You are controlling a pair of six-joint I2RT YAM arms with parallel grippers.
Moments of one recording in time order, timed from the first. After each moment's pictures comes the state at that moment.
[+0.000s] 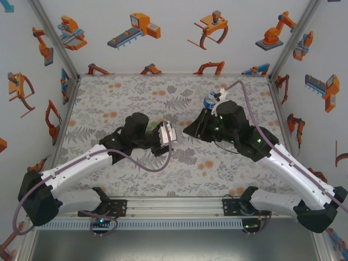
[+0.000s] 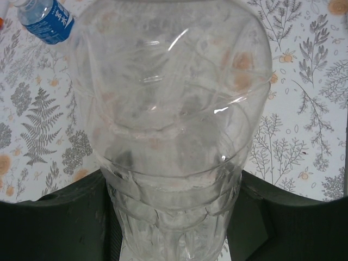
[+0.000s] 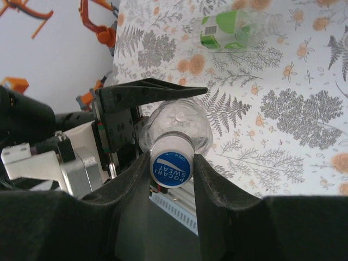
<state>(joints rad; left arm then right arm) -0.86 1.18 0.87 -0.19 0.40 0.55 0.83 1.06 1.23 -0.68 -0.02 0.92</state>
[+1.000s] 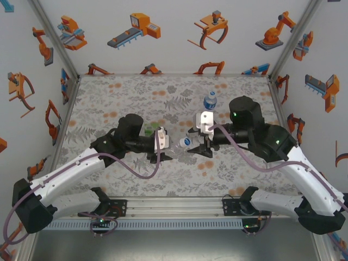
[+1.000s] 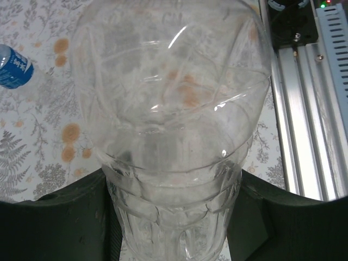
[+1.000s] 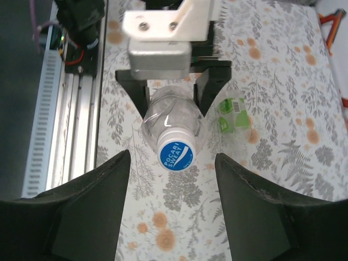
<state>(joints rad) -0.86 1.08 0.89 -0.33 0.62 0.58 0.83 1.04 1.41 -0.84 -0.62 -0.58</state>
